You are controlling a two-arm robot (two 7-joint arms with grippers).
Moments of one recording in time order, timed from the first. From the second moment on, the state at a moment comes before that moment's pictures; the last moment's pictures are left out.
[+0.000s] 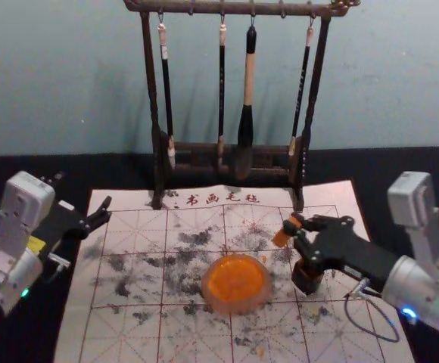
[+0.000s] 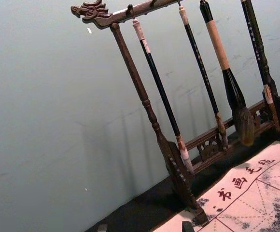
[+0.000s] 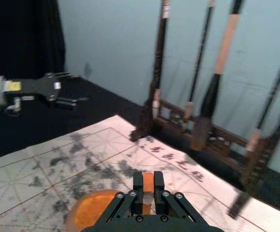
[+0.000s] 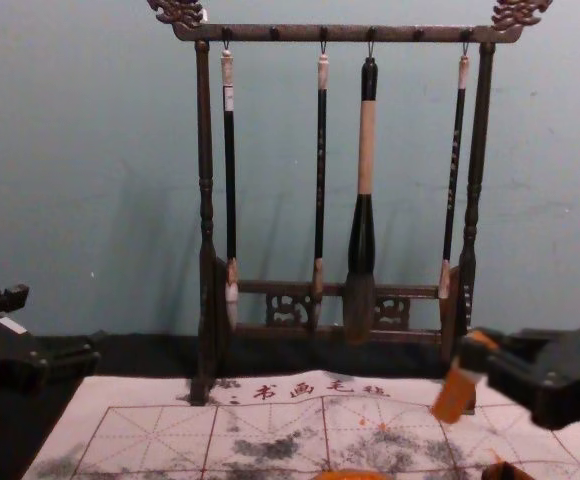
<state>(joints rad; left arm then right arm) -0.20 0.60 0.45 -1.41 -0.25 -0.12 0.03 0.11 0.50 -0.35 -1.58 0.39 0.00 0.49</state>
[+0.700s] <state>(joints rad) -0.20 0.60 0.45 -1.41 -0.25 -0.12 0.03 0.25 0.47 -0.51 -1.50 0.31 0.10 0.54</state>
